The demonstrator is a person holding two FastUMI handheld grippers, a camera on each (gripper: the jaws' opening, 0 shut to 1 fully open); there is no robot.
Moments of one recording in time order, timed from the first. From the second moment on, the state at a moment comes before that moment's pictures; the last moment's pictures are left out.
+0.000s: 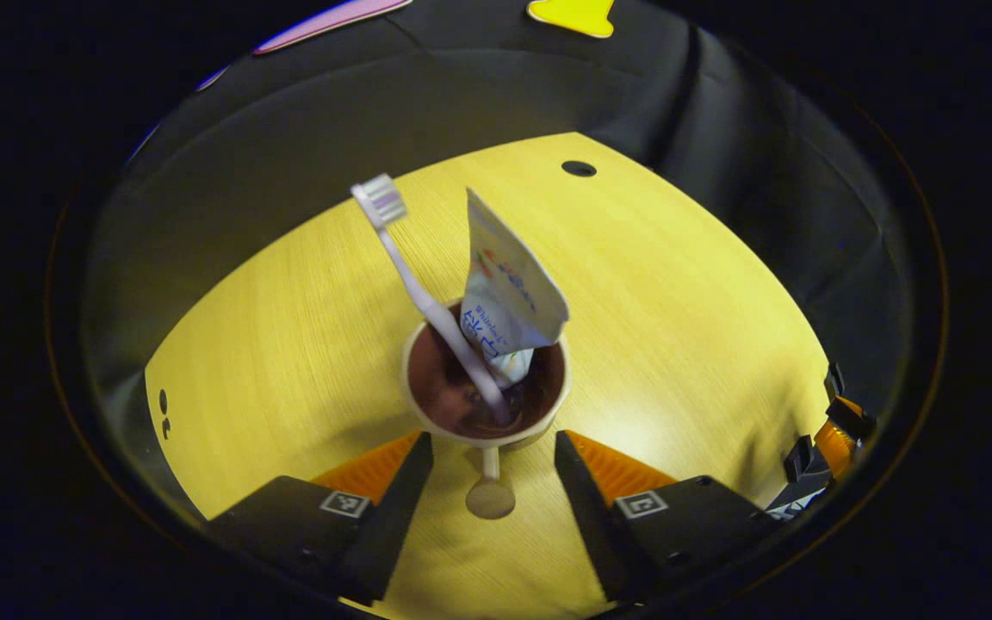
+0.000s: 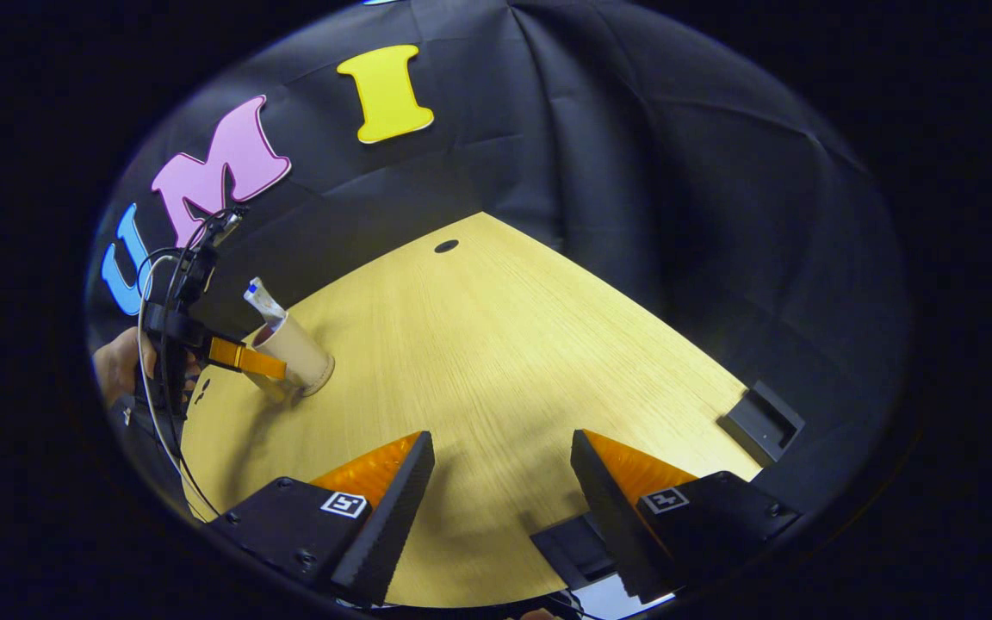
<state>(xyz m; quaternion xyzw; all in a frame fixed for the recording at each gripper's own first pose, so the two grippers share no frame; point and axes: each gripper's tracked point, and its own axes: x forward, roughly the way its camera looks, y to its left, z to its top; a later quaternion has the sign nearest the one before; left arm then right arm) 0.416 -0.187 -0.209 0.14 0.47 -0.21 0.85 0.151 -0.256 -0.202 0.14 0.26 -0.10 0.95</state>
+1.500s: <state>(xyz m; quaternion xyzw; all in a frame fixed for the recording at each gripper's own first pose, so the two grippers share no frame) 0.066 0.060 -0.030 -0.09 0.05 0.01 0.99 0.005 -0.040 -0.070 0.01 0.14 0.00 0.99</state>
